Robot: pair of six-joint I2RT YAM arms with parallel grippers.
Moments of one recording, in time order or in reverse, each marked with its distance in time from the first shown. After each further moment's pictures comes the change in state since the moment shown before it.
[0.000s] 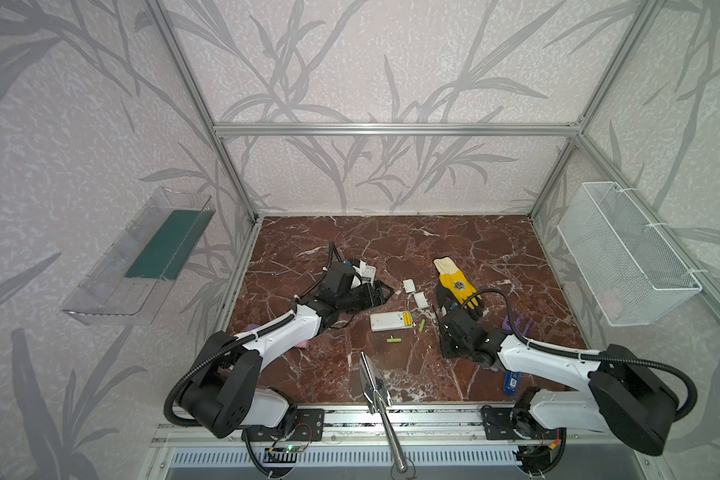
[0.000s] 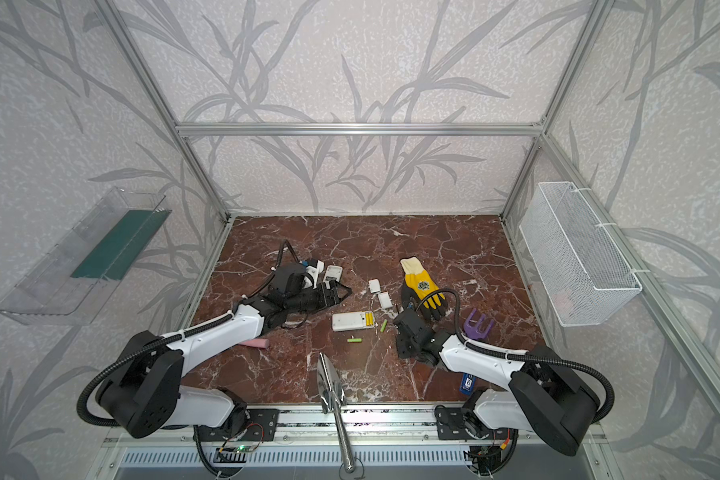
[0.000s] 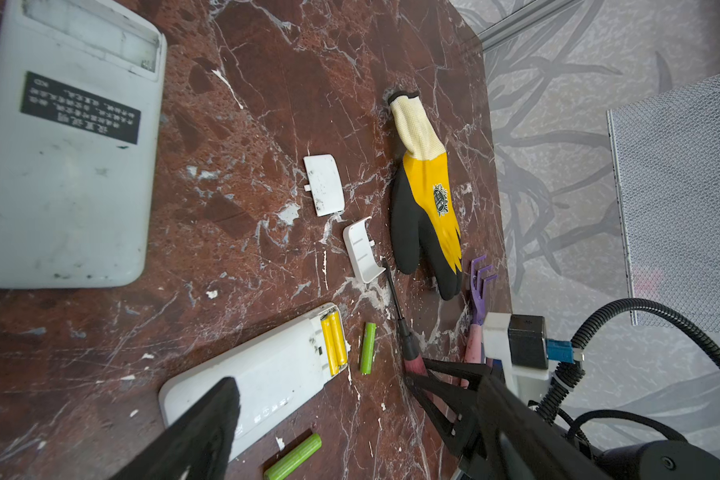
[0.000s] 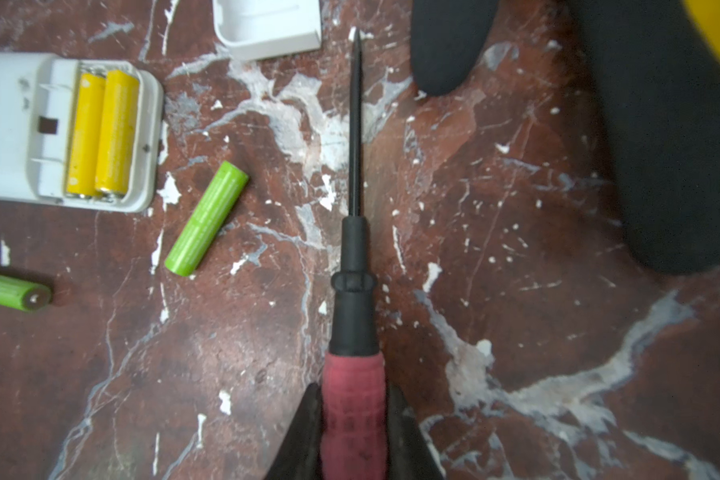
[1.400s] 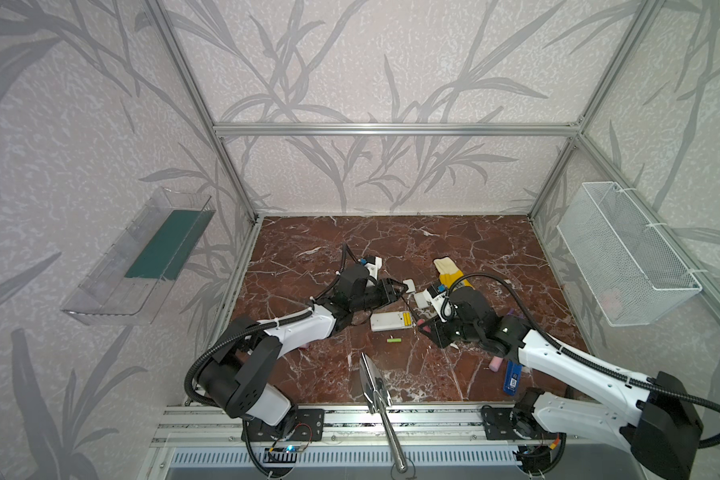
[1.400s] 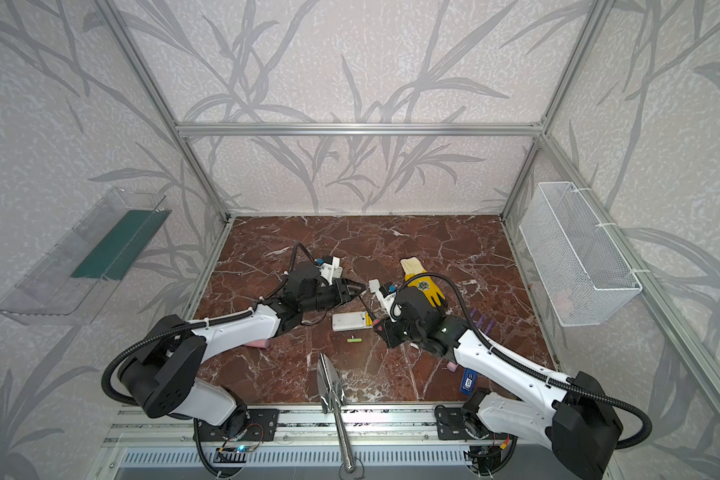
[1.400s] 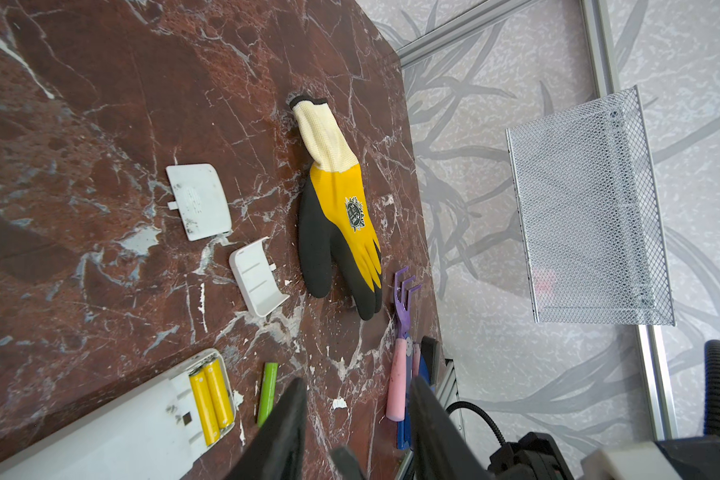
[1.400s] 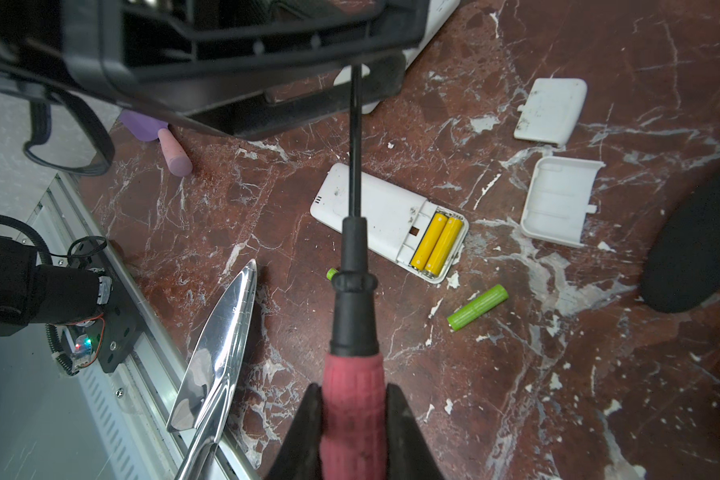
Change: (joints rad) left arm -0.107 0.122 0.009 0.330 0.019 -0.196; right arm -0.002 -0.142 0.217 -0.062 -0.382 -0.215
